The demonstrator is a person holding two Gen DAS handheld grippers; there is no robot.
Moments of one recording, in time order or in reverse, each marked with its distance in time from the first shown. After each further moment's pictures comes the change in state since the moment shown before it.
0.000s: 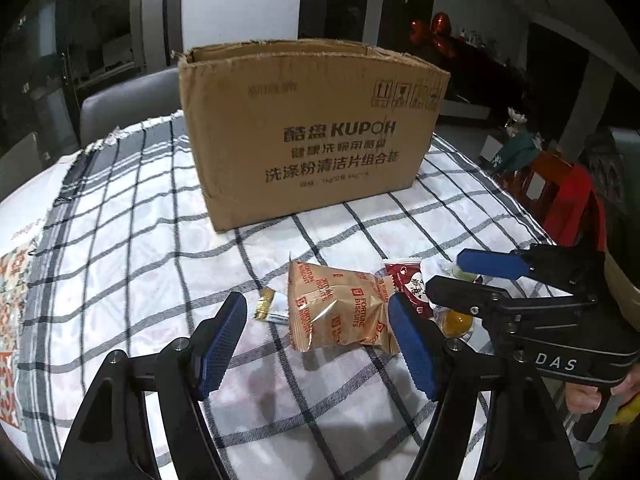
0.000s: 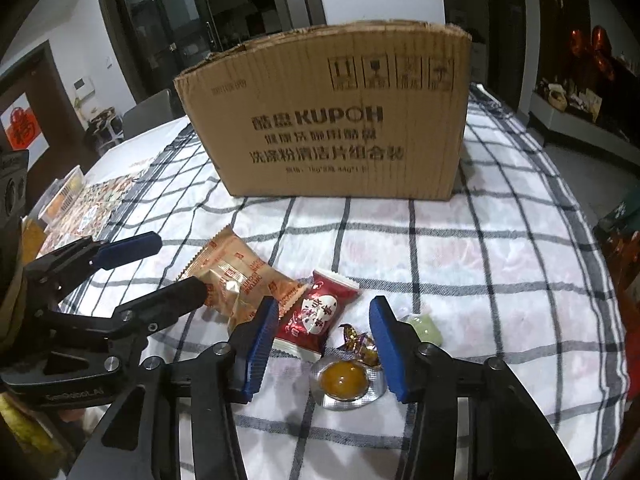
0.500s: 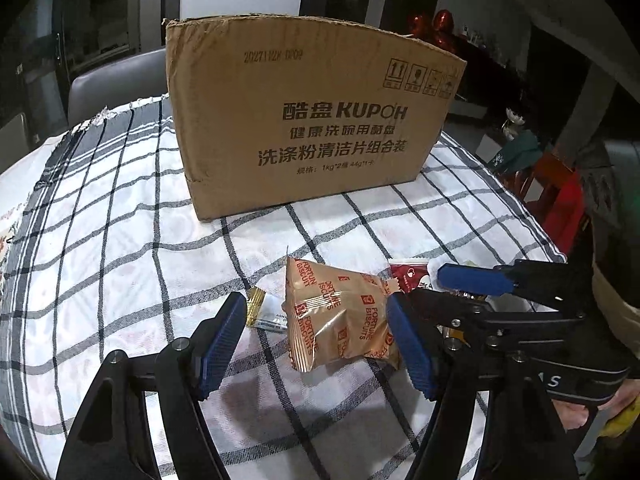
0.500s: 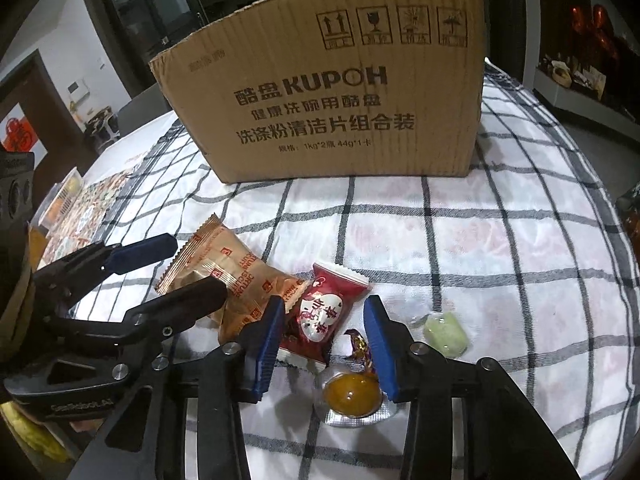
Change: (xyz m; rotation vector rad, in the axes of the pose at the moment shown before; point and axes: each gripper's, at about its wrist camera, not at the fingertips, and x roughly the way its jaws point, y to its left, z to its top) left arm 0.024 0.006 0.002 -0.037 0.033 -0.051; right arm 0.026 -0.003 0.002 0.043 0.056 0.027
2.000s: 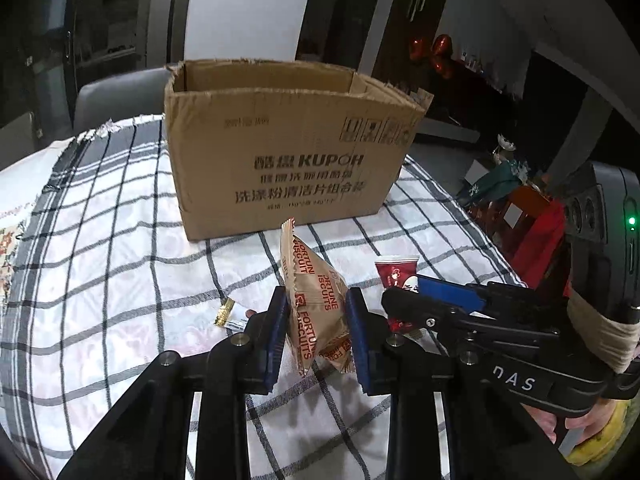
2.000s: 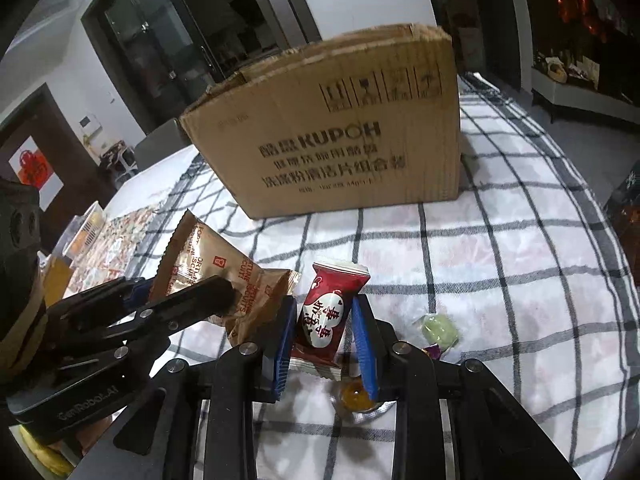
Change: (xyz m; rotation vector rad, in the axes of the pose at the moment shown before) left arm -0.052 -0.027 0.011 -0.057 -0.072 -0.032; right arm -0.051 0.001 0.001 0.059 -0.113 0.068
